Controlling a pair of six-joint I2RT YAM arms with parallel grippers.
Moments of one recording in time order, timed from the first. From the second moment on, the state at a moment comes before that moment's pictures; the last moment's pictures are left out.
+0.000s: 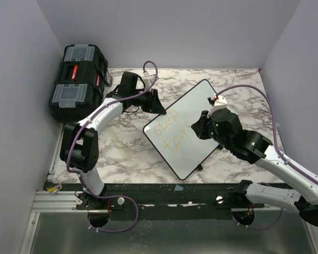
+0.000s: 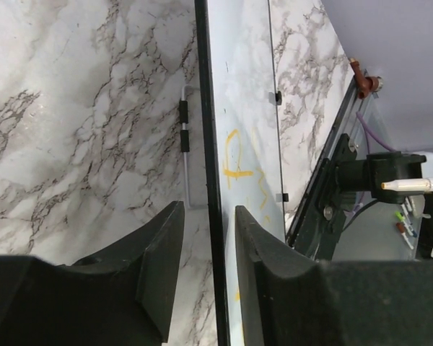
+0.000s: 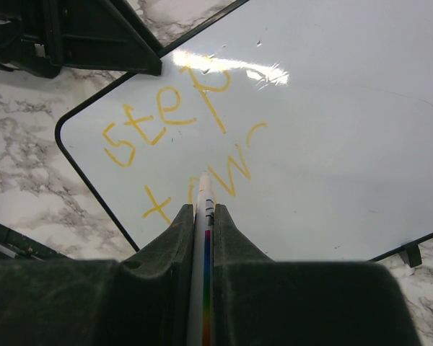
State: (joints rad) left arm -0.36 1.73 1.35 -0.31 0.87 -0.24; right arm 0.87 0.99 1.06 -0.57 0.35 0.50
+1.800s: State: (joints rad) left arm -0.37 1.78 1.40 -0.41 0.99 -0.27; right arm 0.87 0.95 1.01 -0.57 0.37 0.50
